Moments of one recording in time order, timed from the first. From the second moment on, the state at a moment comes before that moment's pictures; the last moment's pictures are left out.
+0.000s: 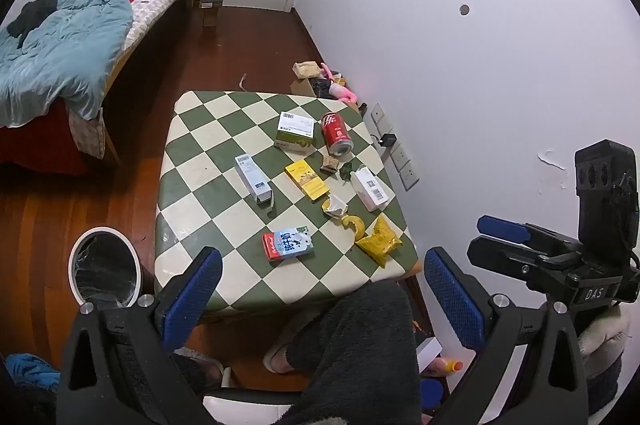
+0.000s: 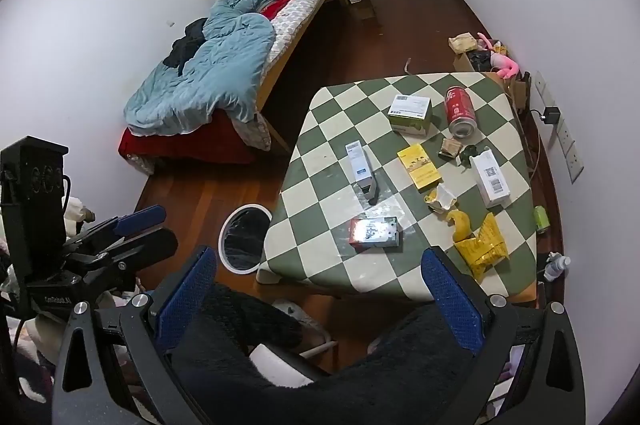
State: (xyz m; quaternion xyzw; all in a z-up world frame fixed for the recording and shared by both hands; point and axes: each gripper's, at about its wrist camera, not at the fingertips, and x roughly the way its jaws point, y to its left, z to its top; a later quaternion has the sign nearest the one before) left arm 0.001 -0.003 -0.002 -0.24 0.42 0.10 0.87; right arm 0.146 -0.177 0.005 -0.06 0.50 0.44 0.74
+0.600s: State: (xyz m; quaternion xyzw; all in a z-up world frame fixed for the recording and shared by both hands) left arm 0.000 -0.005 0.002 -0.23 0.41 0.09 0.88; right arm 0.145 -0.175 0.004 -0.06 0.50 0.44 0.74
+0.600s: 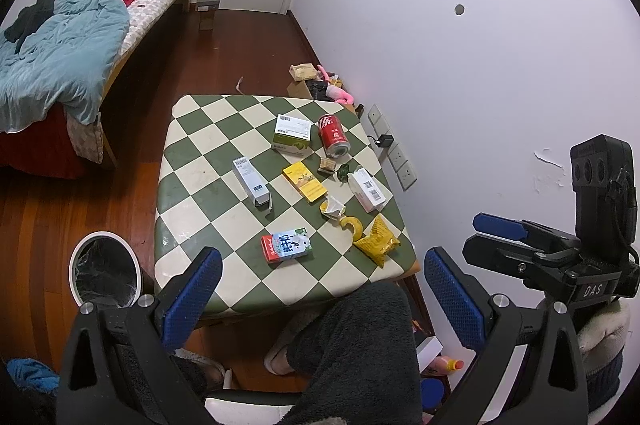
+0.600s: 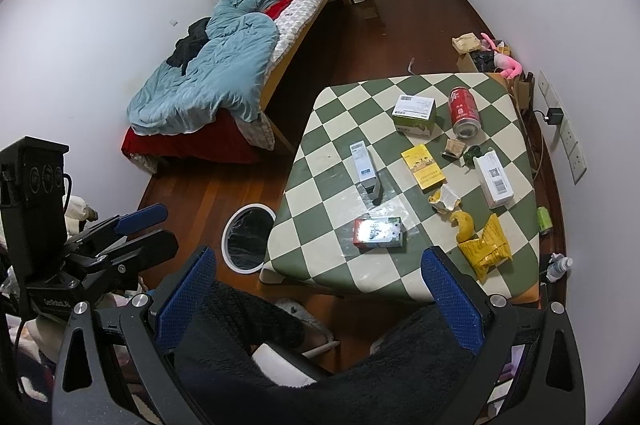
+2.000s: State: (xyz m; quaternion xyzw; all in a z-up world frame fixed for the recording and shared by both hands) left arm 0.004 -0.009 0.006 -0.22 0.41 0.08 0.88; right arm 0.145 -0.177 0.005 -0.06 0.50 0.44 0.74
